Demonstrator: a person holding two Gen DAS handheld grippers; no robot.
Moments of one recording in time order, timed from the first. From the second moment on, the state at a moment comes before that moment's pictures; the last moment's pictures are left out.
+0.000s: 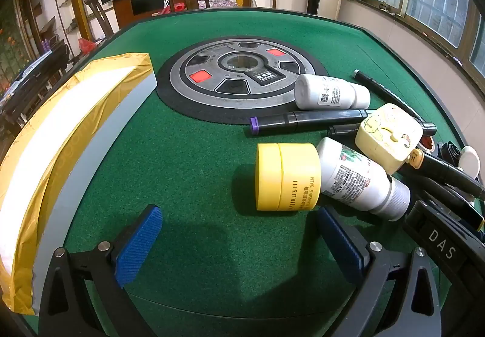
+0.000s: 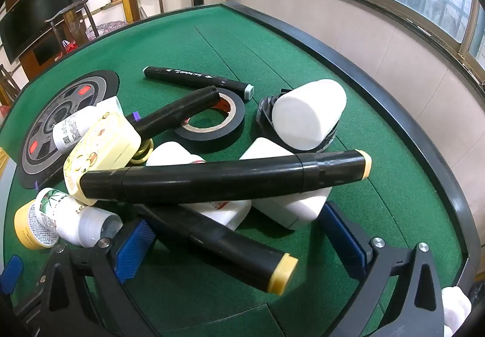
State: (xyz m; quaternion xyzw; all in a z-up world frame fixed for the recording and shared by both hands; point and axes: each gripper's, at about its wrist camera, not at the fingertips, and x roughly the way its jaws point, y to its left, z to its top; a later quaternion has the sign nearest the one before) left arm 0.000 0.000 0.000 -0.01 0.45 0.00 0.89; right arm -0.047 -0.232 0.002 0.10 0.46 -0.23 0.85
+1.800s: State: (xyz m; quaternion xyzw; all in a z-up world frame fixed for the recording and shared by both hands) left arm -0.002 0.008 0.000 0.02 0.47 -0.04 0.88; right arm -0.057 -0.235 0.004 0.06 0.49 -0.15 0.86
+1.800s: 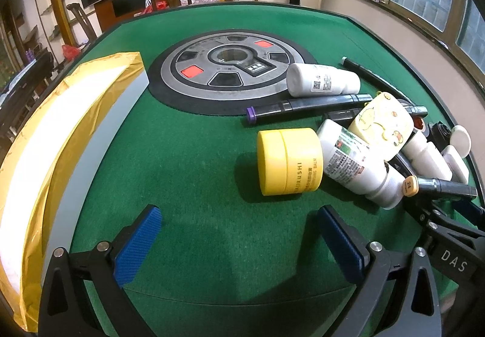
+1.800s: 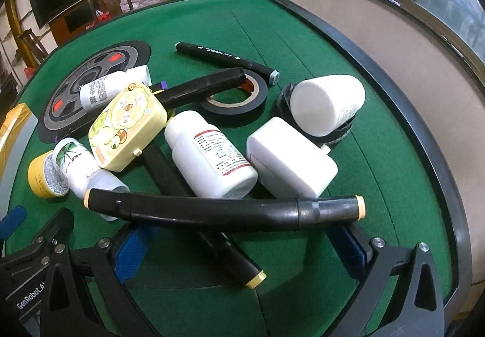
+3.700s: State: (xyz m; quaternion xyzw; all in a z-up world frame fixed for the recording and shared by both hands) left arm -0.030 0.042 0.007 -0.03 0.46 -0.04 0.89; right arm -0.116 -0.270 0.048 0.13 0.32 -0.18 0.92
